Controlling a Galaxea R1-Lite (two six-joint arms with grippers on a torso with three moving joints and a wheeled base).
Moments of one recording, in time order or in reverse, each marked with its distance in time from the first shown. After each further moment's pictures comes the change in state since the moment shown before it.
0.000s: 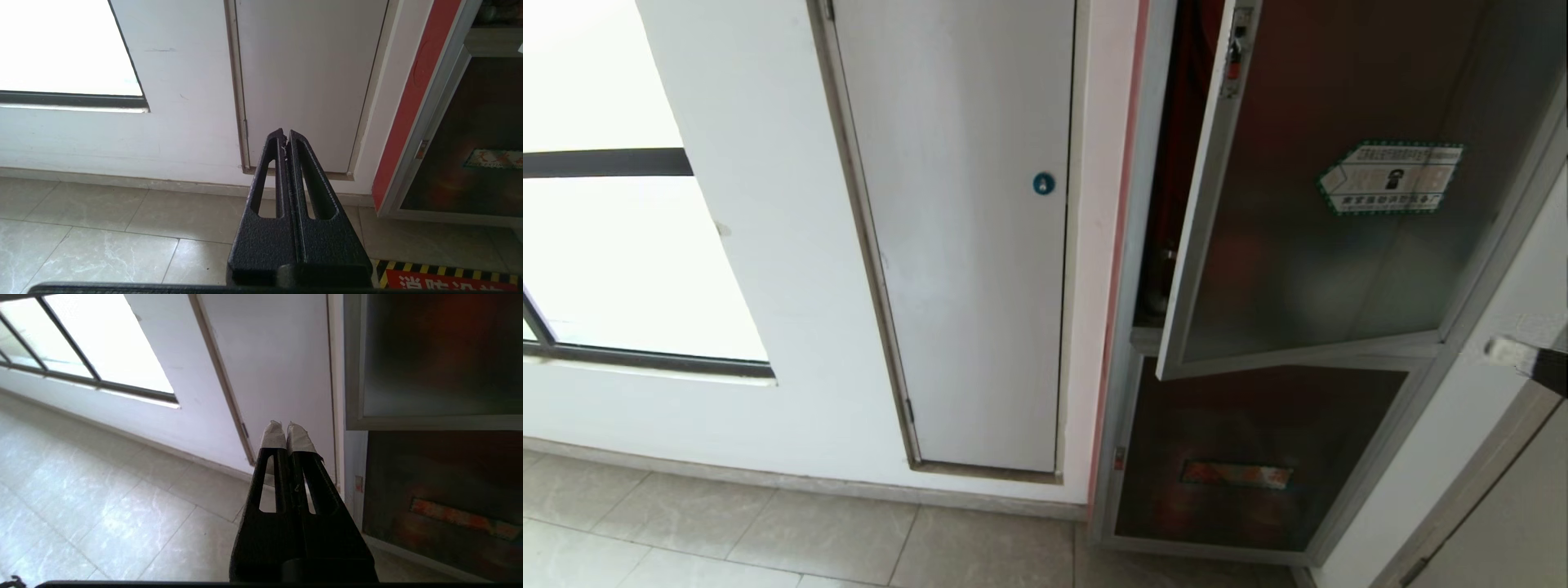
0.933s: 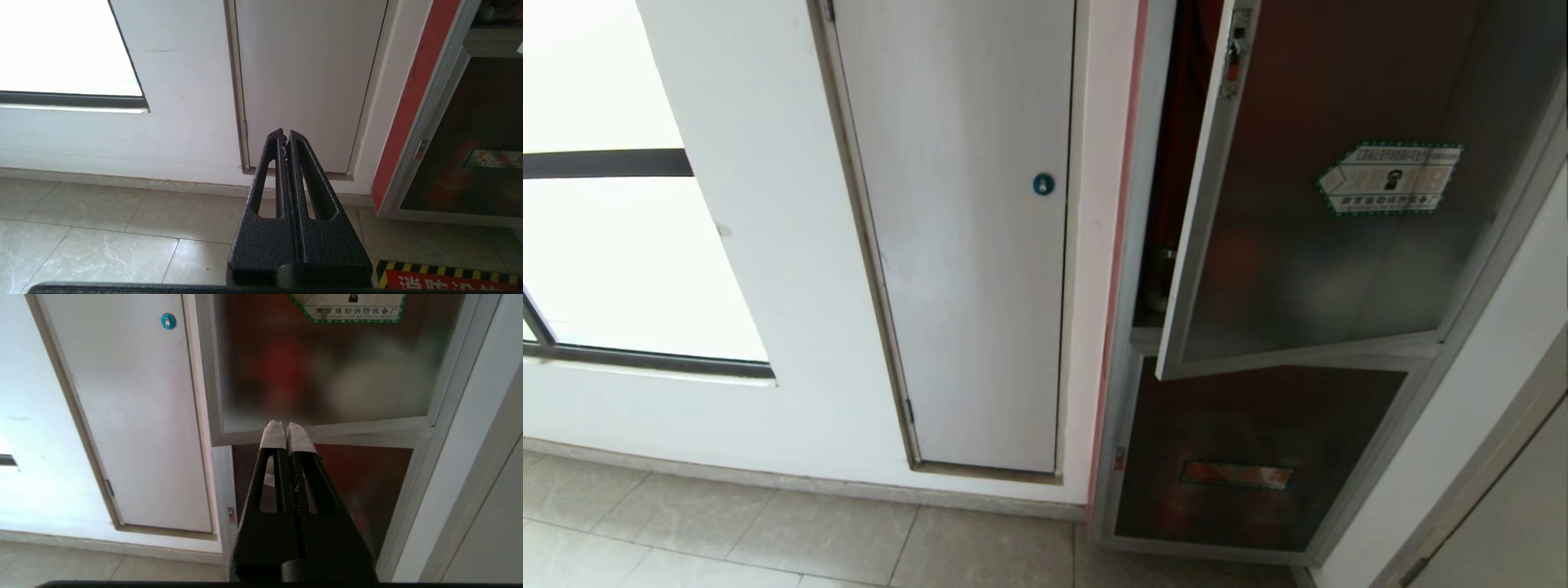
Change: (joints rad) left arm 0.000 0.000 0.000 0.000 0.000 0.000; right arm -0.118 -0.629 0.253 0.169 -0.302 -0.214
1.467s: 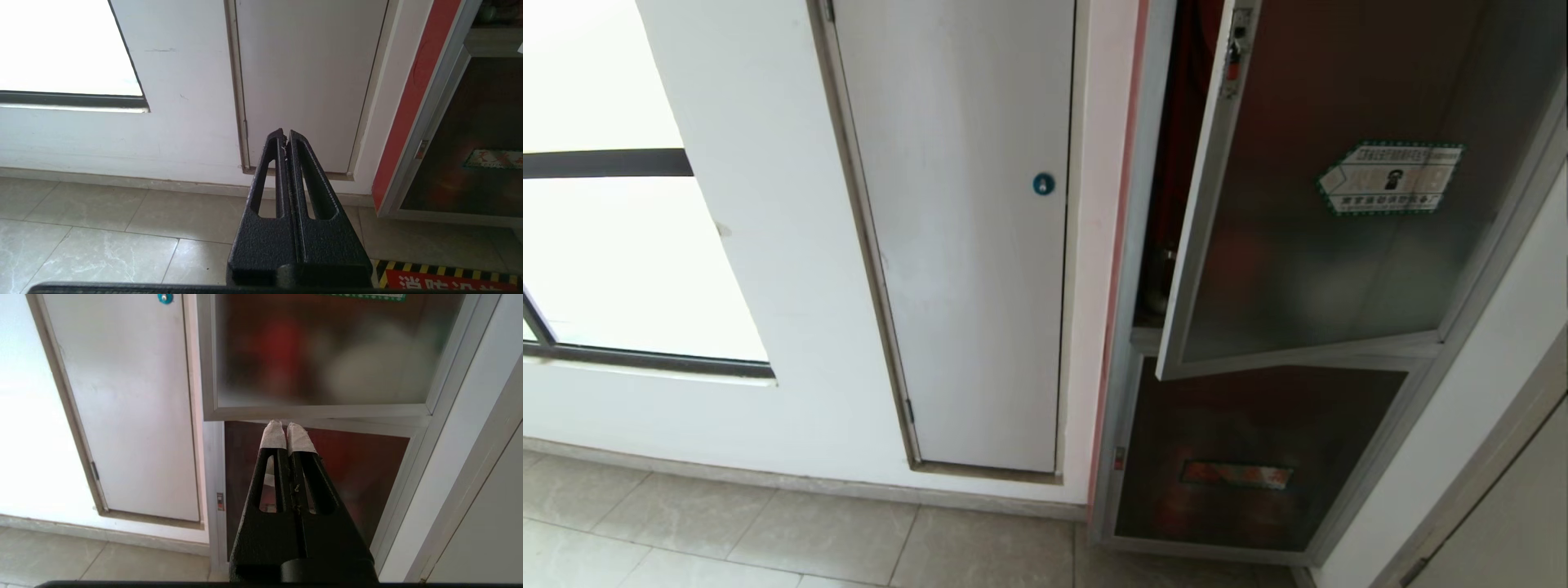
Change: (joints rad) left arm 0.000 0.000 0.000 0.000 0.000 0.000; right arm -0.006 -0.187 0.199 -0.012 0.015 -0.045
